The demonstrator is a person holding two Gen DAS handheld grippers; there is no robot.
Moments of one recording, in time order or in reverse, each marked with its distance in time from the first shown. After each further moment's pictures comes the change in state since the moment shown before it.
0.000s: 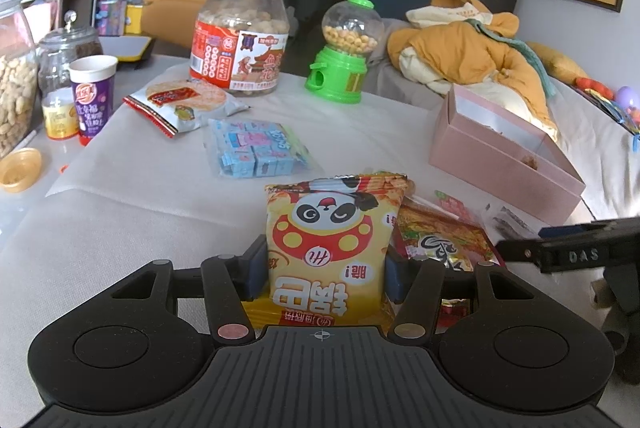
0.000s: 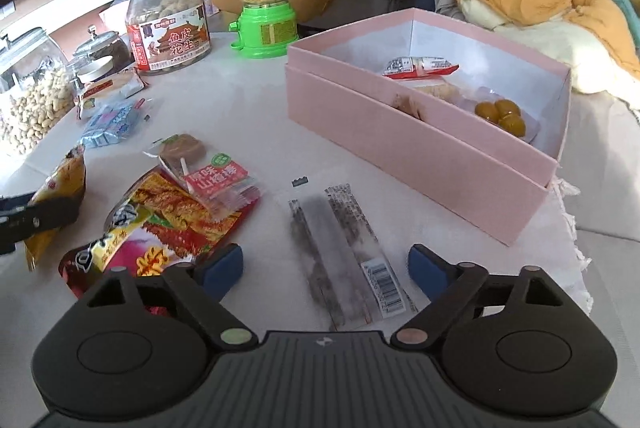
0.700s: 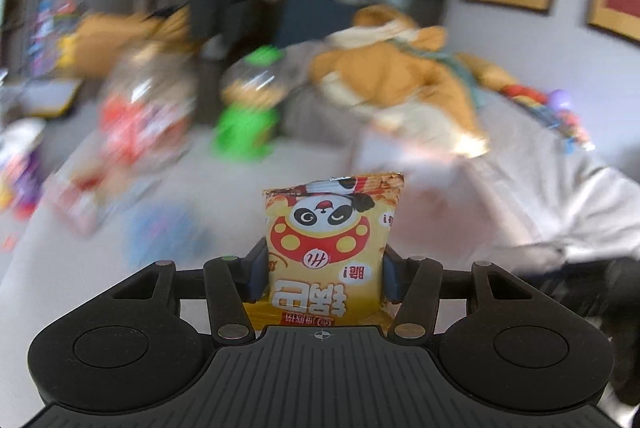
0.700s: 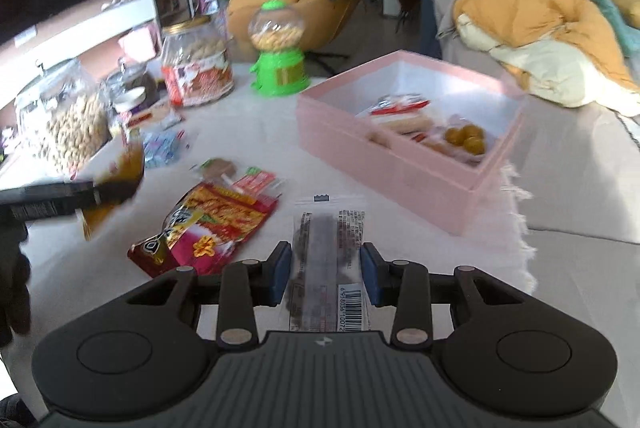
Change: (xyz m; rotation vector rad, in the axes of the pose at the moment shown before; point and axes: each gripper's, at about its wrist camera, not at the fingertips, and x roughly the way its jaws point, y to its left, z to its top) left arm -0.018 -0.050 0.067 0.109 -0.070 -0.238; right arm -0.089 -0.019 -0.014 0.014 -0.086 0.048
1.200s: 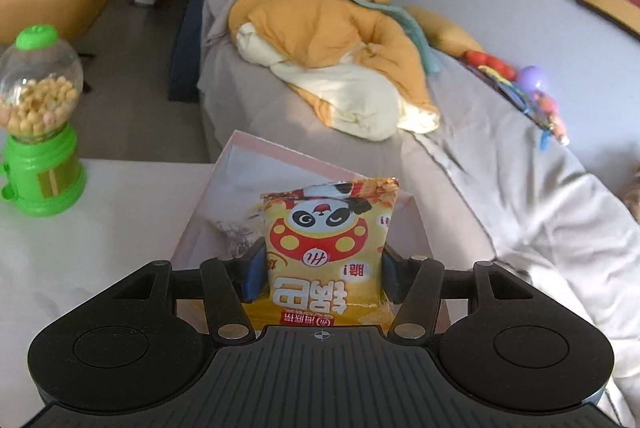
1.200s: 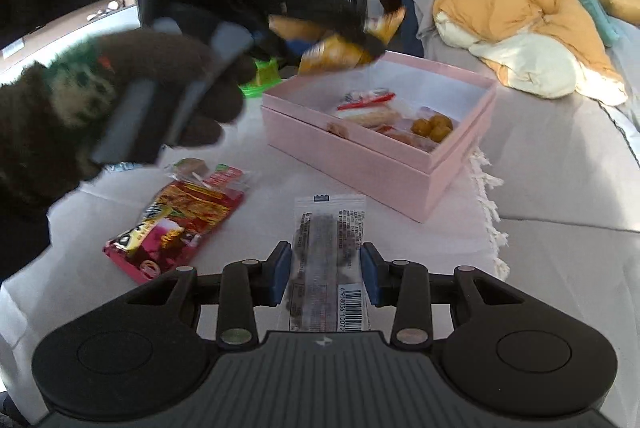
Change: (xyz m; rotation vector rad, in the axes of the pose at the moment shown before) left arm 0.211 -0.072 0.076 -0.047 0.190 -0.183; right arm -0.002 -0.025 -0.012 0.033 -0.009 -0.031
